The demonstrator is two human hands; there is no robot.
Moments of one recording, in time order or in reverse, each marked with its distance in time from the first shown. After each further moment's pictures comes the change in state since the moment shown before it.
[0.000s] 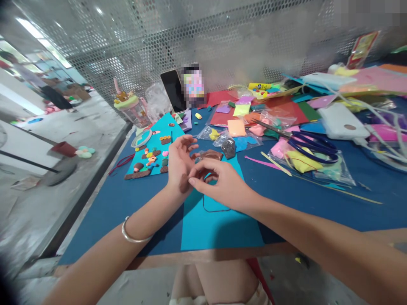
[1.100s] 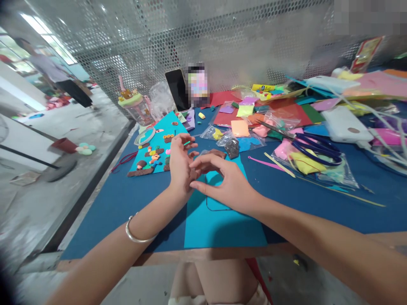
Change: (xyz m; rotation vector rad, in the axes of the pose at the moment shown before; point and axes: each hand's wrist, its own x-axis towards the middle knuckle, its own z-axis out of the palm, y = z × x) left_hand -0.001 -0.001 -0.006 0.075 0.060 0.144; right_hand -0.003 0.003 0.002 0.008 0.023 -0.191
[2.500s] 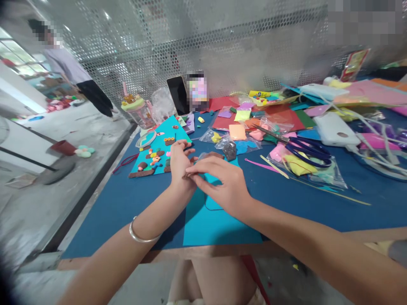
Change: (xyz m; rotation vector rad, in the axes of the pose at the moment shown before) left_hand 0.000 0.008 0.007 -0.056 0.232 -0.158; right_hand -0.002 -0.004 0.007 -0.376 0.277 -0.367
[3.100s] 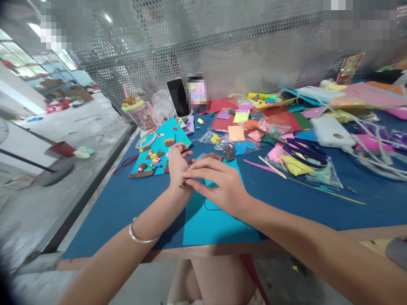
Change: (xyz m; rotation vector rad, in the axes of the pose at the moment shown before) left_hand 0.000 -0.002 -0.004 -0.005 0.025 0.019; right_hand 0.004 -0.004 -0.002 -0.070 -0.071 -0.151
